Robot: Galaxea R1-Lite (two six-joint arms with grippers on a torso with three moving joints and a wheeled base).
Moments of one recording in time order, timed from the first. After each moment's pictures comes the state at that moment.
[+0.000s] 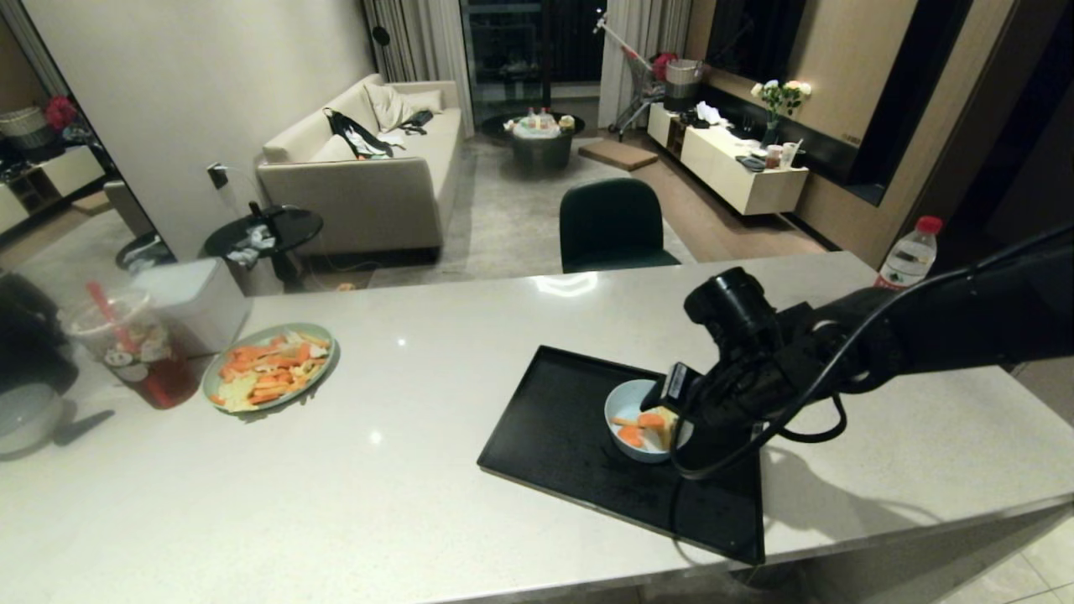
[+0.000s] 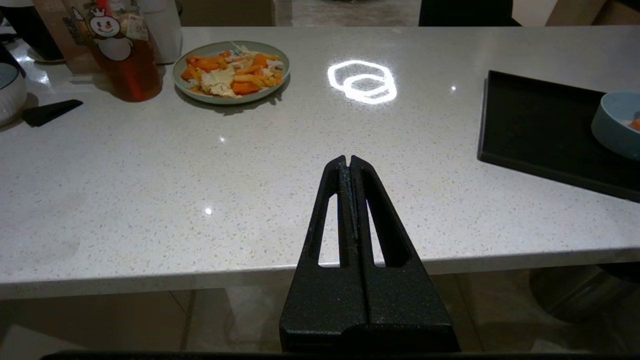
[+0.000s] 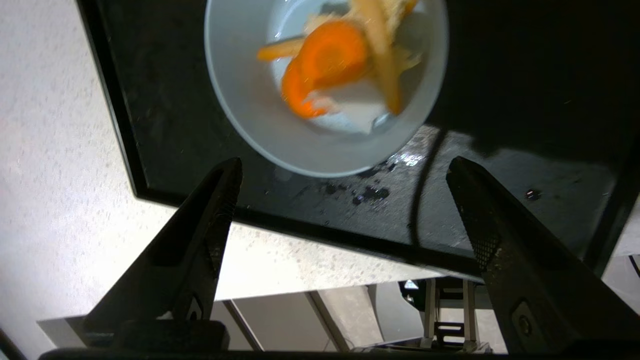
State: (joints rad) left arm 0.00 0.00 0.00 0.00 0.02 -0.05; right arm 0.50 2.00 -1.29 0.24 0.00 0.88
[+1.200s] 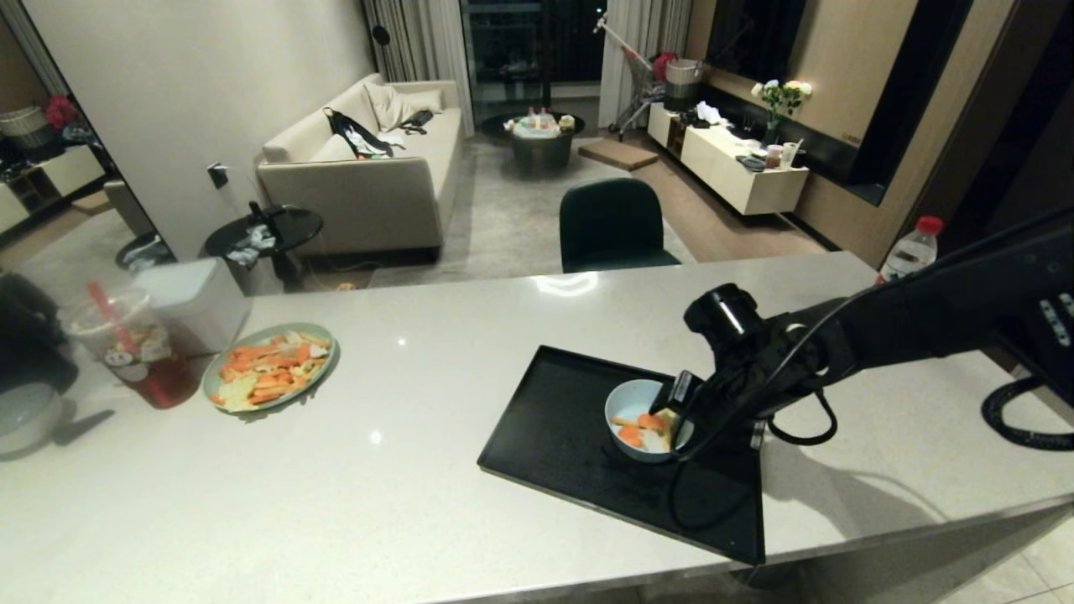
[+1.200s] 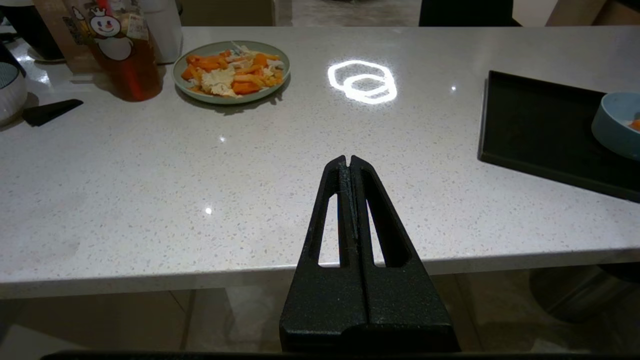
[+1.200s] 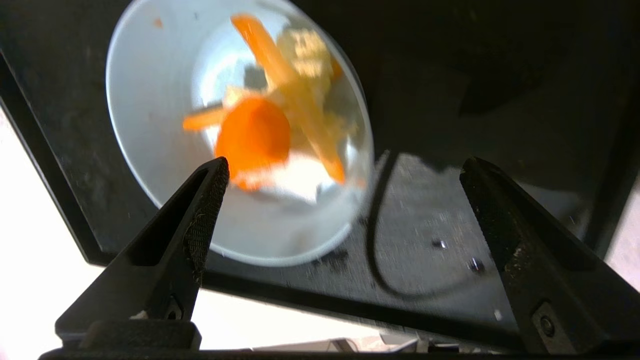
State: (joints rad) left arm 0.00 0.00 0.00 0.00 0.02 -0.05; right arm 0.43 2.13 -1.36 0.26 0.00 0.88
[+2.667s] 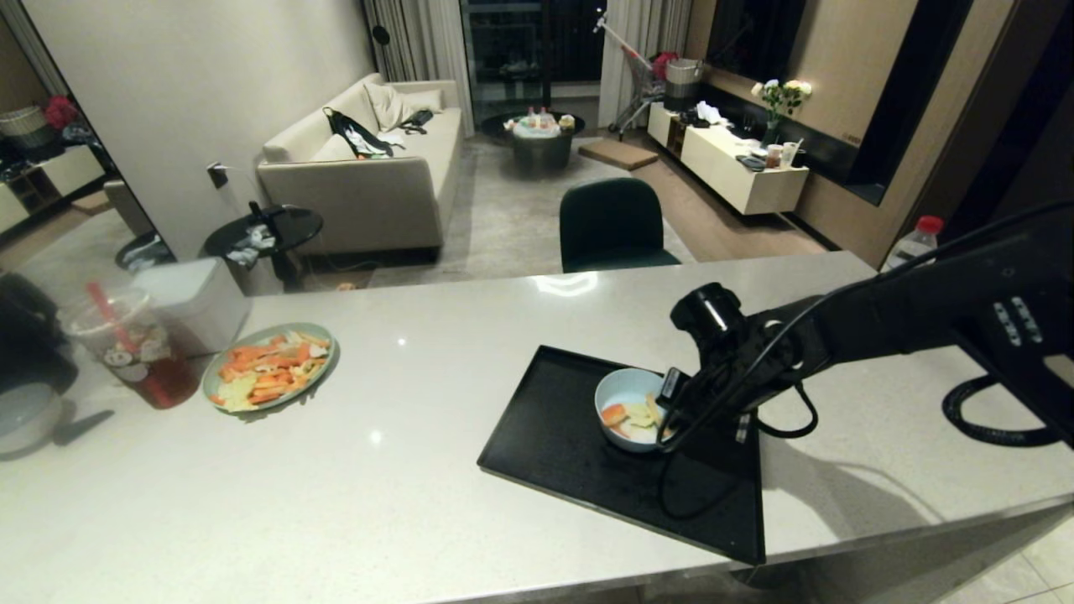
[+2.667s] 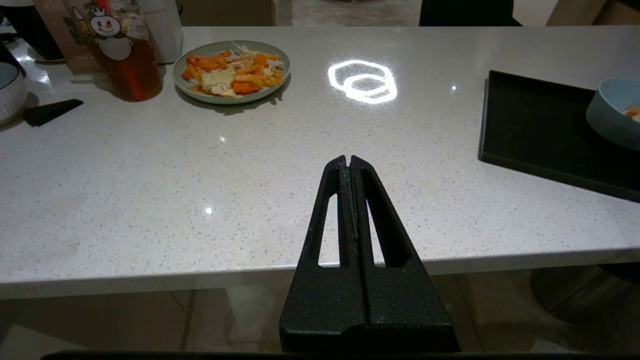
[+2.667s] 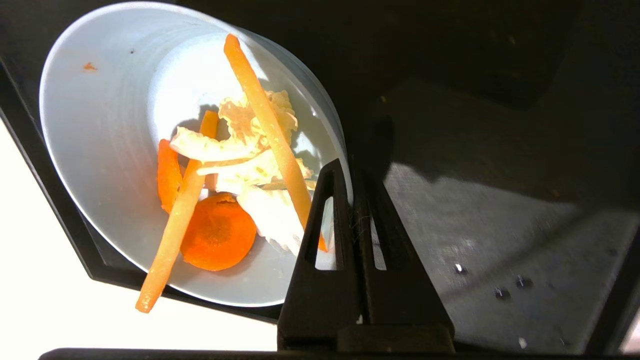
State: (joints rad) left arm 0.00 0.00 0.00 0.00 0.02 -0.05; right arm 0.44 2.18 -1.44 0.29 0.00 0.87
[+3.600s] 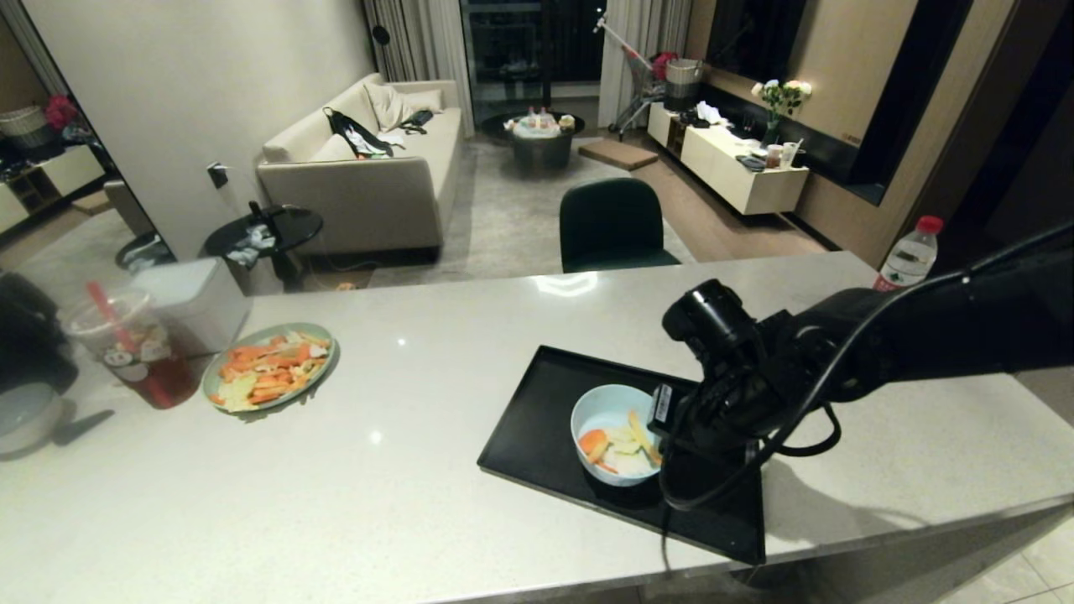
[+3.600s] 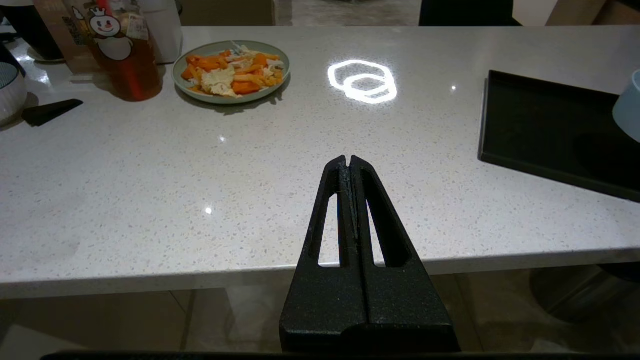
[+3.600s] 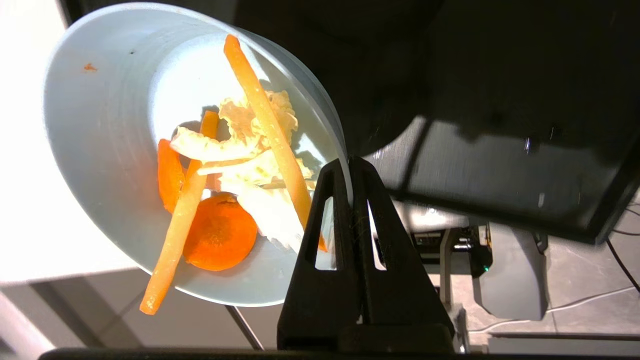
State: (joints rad) left arm 0.00 0.00 0.00 0.00 0.02 -0.05; right arm 0.59 1.98 -1.30 0.35 0.00 0.88
